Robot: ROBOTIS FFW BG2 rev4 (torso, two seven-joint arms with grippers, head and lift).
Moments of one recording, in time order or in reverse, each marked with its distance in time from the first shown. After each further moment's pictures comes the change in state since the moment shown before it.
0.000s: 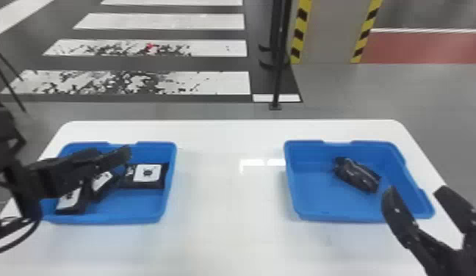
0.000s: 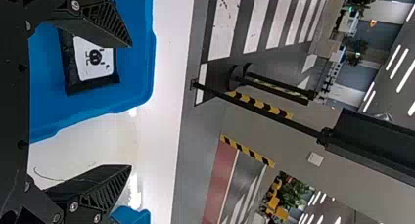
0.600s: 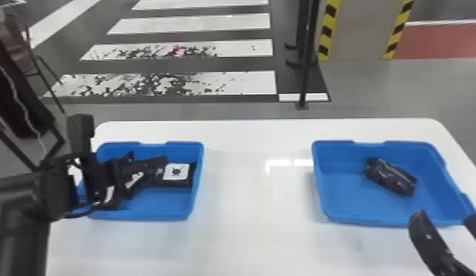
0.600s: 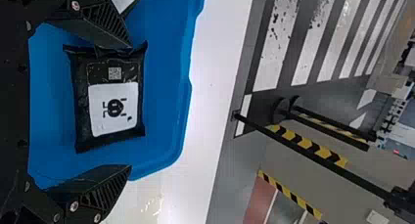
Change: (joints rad) left arm -0.233 0.009 -0.104 0.392 -0.199 0.035 0.012; right arm 0.090 0.000 0.042 -0.020 -0.071 0.007 0.000
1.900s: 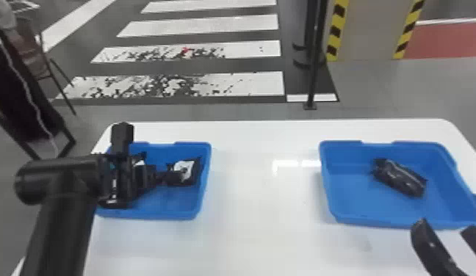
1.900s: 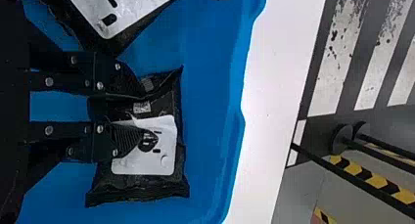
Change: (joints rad) left arm -0.172 0.008 -0.126 0.367 -0.166 0.001 0.021; right arm 0.006 0.000 0.021 0.021 -0.063 0.030 0.000
